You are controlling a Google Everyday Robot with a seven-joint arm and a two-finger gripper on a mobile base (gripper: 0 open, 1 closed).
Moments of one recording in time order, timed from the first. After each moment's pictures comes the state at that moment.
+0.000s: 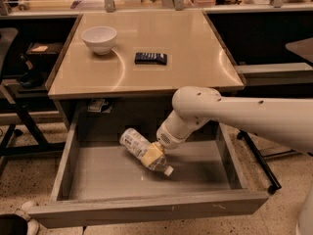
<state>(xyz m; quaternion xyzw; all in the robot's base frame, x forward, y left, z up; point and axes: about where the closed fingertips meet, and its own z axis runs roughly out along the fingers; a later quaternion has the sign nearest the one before) 0.526 -0.008 0.614 -0.40 0.89 0.19 0.10</state>
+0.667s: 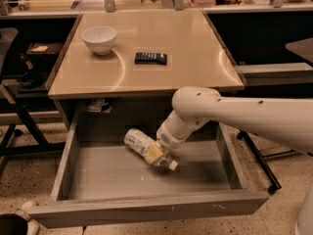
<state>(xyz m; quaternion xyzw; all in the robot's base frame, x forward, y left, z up) 0.526 -0.008 0.614 -0.40 0.89 0.19 0.10</state>
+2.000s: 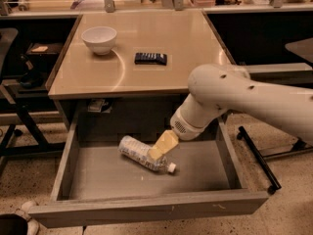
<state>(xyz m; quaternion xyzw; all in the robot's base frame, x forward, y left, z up) 0.503 -0.050 0.696 -0.37 0.91 0.14 0.11</state>
